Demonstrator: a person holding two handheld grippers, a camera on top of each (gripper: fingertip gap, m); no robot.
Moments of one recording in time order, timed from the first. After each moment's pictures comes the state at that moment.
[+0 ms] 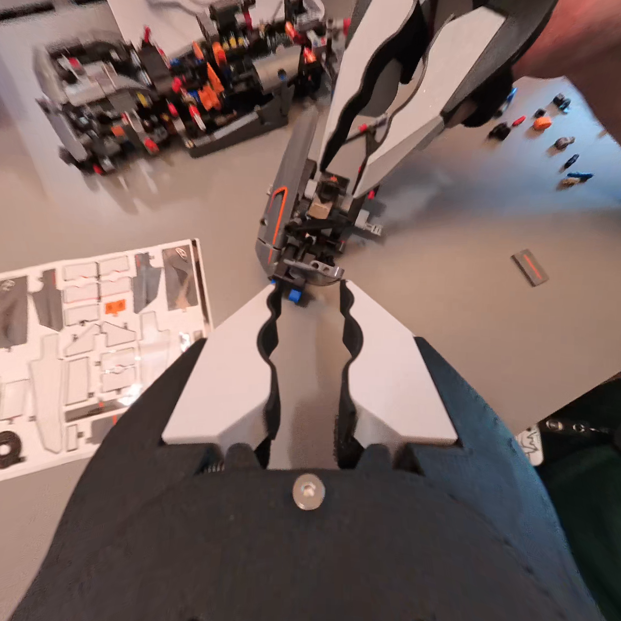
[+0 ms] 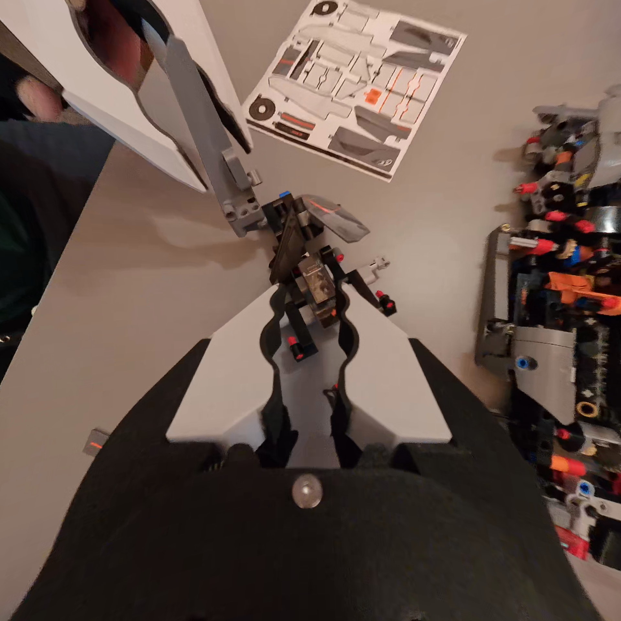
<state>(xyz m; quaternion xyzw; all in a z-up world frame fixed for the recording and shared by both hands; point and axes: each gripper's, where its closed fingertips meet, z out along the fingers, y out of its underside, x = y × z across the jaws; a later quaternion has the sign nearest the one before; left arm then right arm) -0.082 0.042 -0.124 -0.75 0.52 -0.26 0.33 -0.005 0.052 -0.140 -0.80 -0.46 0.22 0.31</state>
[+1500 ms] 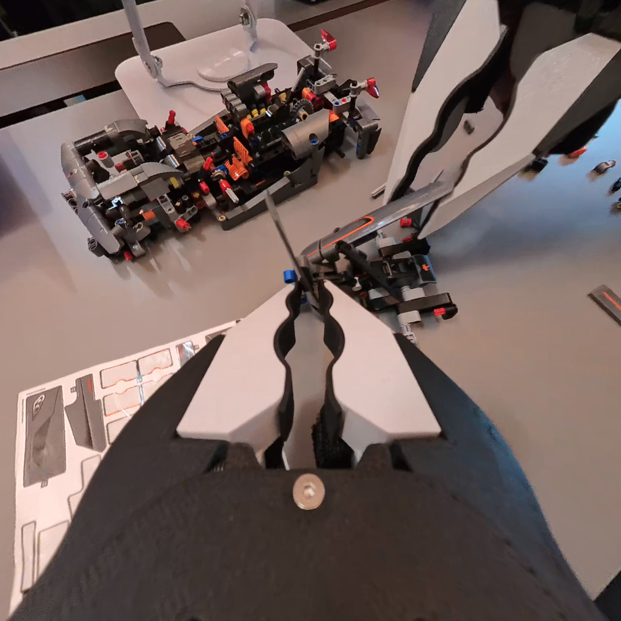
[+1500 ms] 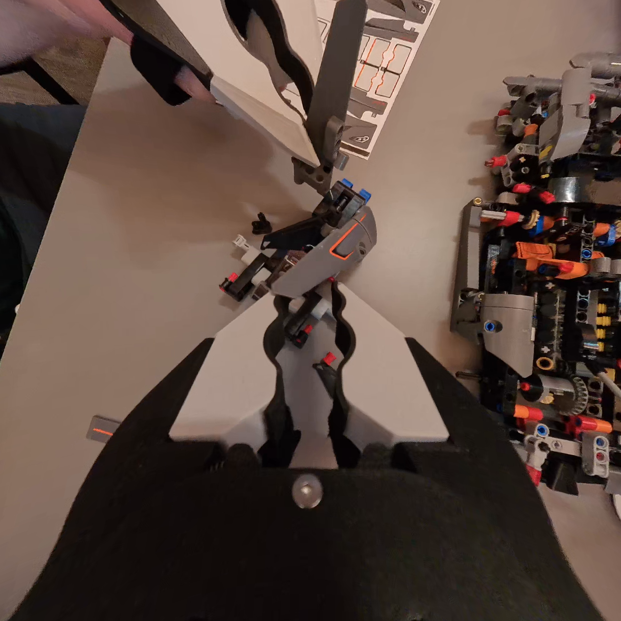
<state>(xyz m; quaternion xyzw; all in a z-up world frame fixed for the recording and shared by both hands) -0.040 0.101 -0.129 -0.69 0.55 -0.29 0.36 0.012 0.053 -0.135 -0.83 -0.45 0.18 0.29</state>
